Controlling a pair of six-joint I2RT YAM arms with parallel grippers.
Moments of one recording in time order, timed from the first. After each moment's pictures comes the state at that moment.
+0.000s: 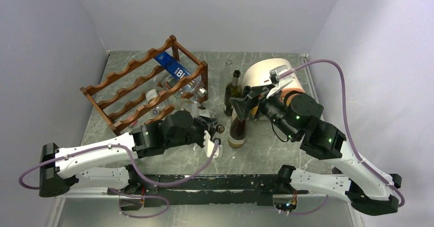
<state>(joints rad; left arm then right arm) -1.22 1.05 0.87 -0.23 0.00 0.99 1.04 0.81 1.23 -0.48 0.38 0.21</state>
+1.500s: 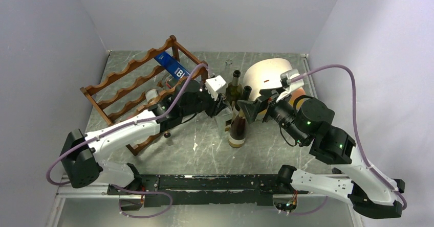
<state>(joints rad) -0.91 1.34 1.07 -0.01 0.10 -0.04 1.04 0.75 1.23 -0.54 0.41 0.21</state>
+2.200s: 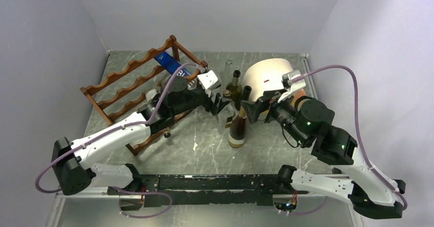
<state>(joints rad) -0.91 1.27 1.09 0.09 0.14 0.04 1.04 0.74 1.23 -0.60 0.46 0.22</state>
